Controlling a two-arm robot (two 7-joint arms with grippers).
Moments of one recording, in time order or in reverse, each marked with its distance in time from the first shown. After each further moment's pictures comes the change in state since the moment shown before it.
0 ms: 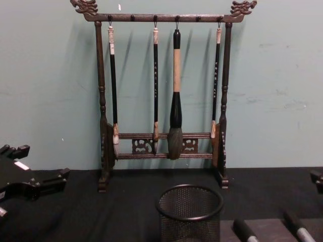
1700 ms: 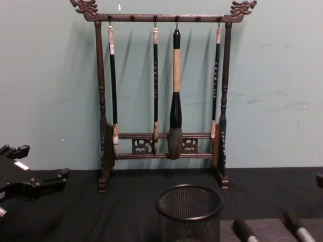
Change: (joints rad) left arm 0.000 0.000 0.000 0.000 0.000 0.000 0.000; right arm -0.066 -0.011 0.078 -0.056 0.085 0.047 0.066
